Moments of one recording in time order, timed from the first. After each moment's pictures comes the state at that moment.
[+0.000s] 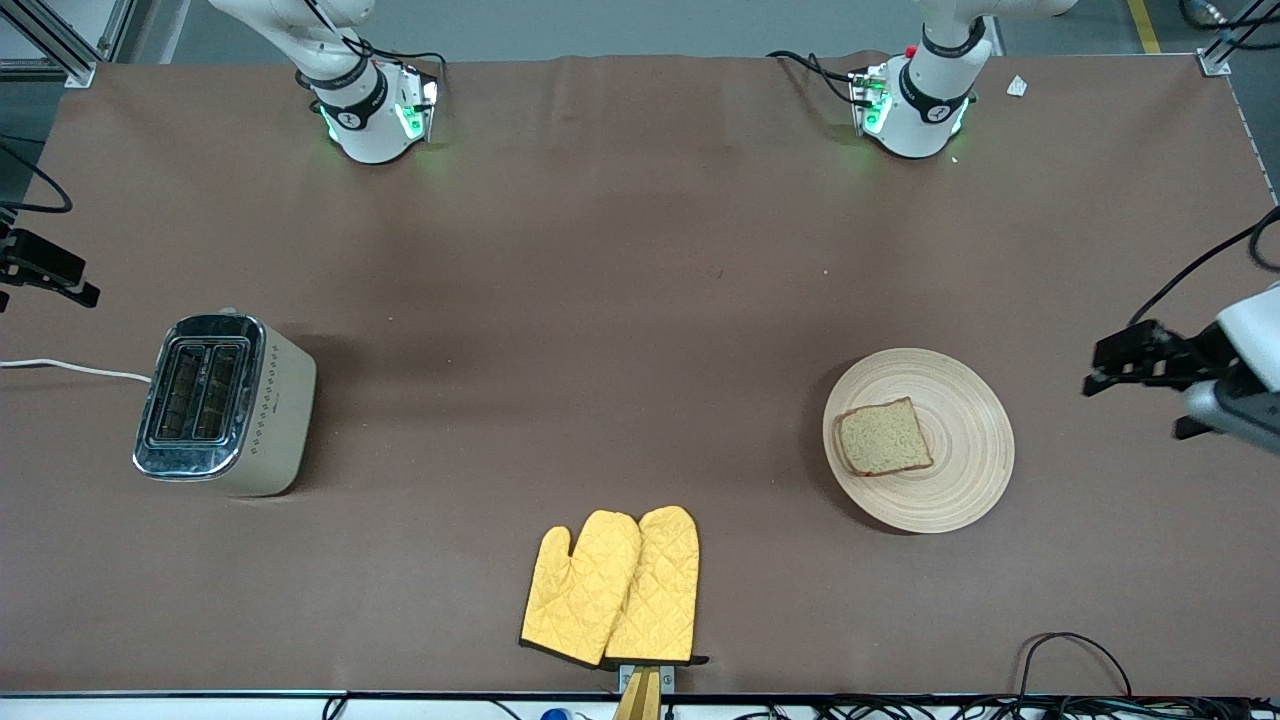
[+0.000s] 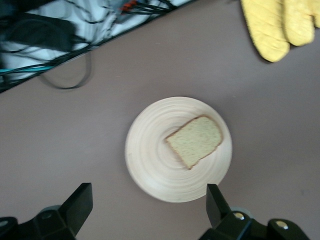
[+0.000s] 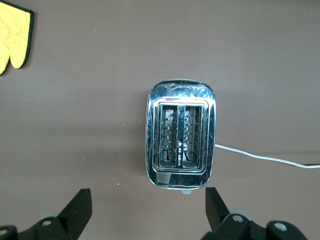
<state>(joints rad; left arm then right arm) -0.11 0.39 0.11 -1.08 -0.12 1.58 0.42 -0.14 0.07 0.01 -1.47 0.03 1.59 -0.17</state>
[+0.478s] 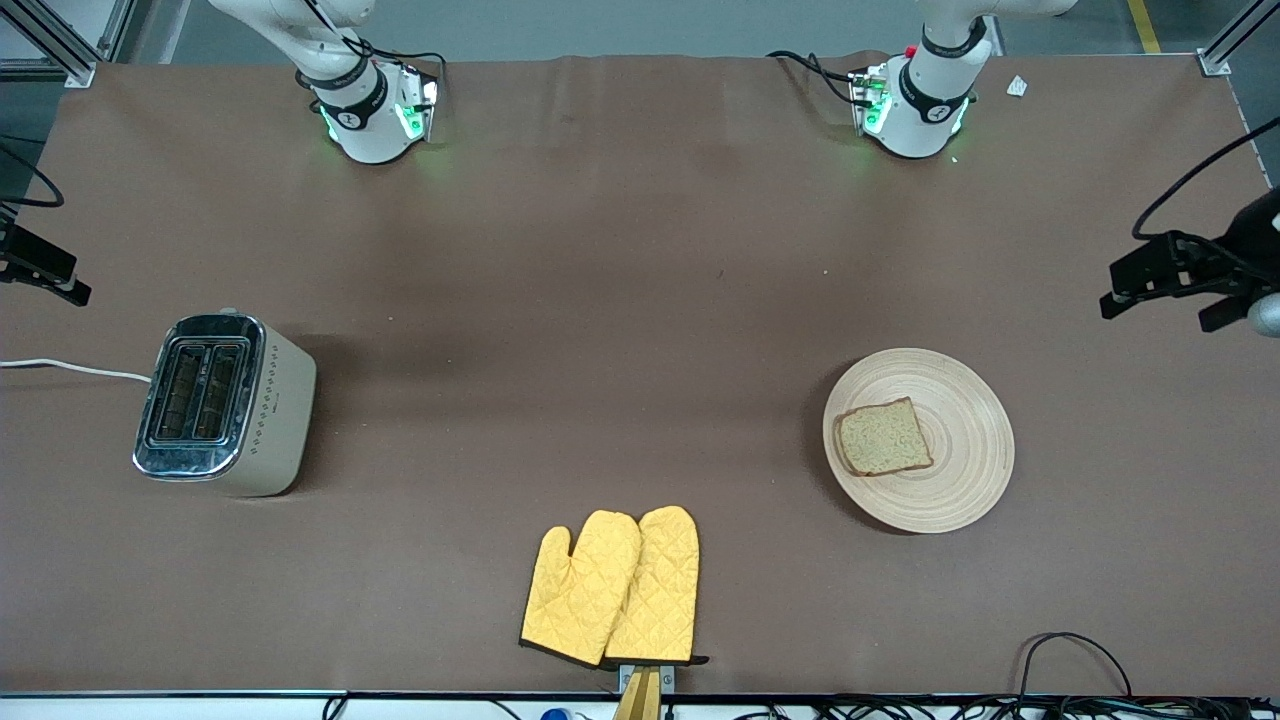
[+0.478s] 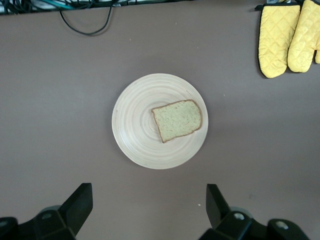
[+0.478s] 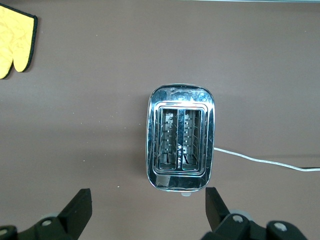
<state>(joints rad) -0.13 0.23 0.06 -1.16 -0.10 1.44 0.03 -0.14 0.07 0.02 -1.46 0.03 1.59 -0.17</state>
